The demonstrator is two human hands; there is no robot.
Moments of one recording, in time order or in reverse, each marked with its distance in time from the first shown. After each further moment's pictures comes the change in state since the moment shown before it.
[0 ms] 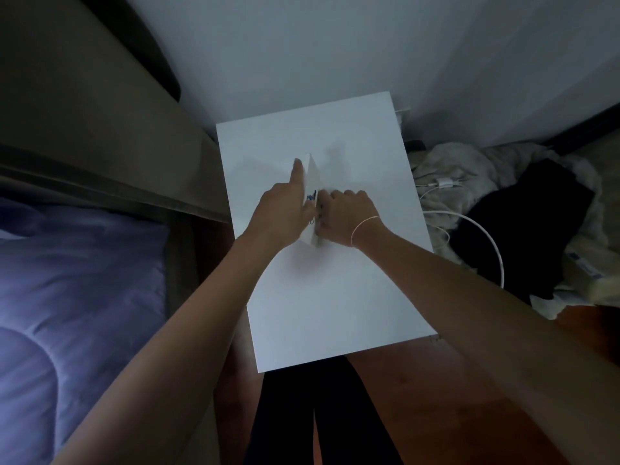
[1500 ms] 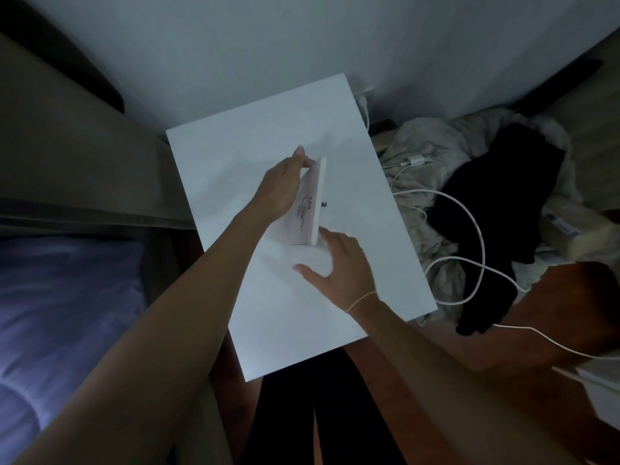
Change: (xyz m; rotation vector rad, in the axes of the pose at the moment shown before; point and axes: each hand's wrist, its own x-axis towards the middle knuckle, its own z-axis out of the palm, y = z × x) left_hand 0.061 0.029 0.037 -0.603 -0.165 -0.080; right_hand -0.114 -0.024 0.045 0.600 0.318 0.353
